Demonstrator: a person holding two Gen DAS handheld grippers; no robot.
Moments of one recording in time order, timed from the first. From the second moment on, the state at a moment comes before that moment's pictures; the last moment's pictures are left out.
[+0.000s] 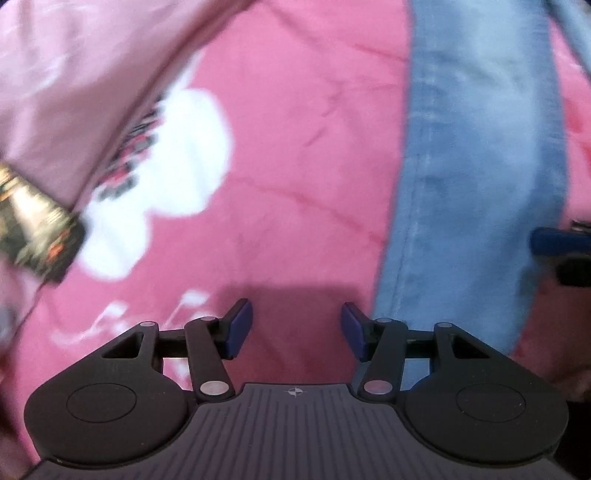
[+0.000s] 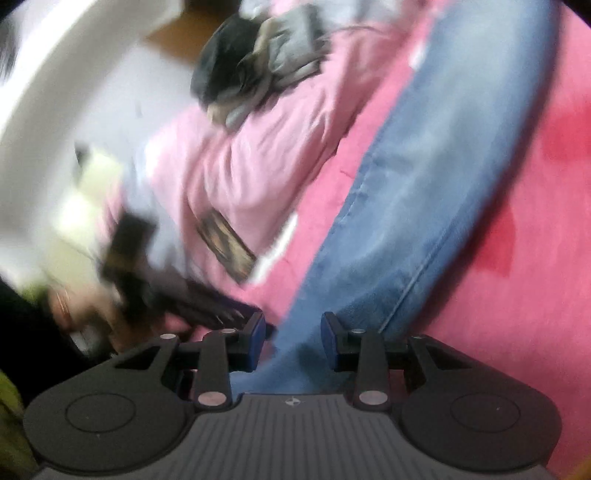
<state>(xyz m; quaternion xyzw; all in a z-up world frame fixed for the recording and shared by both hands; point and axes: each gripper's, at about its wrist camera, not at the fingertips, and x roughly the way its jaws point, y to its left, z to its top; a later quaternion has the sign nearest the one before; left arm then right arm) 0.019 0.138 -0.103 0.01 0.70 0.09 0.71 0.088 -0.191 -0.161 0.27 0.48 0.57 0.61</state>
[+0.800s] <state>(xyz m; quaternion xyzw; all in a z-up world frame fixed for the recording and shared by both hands) -0.059 0.207 -0.106 -0.13 0.67 0.01 0.73 0.026 -0.152 -0.139 0.19 0.56 0.64 0.50</state>
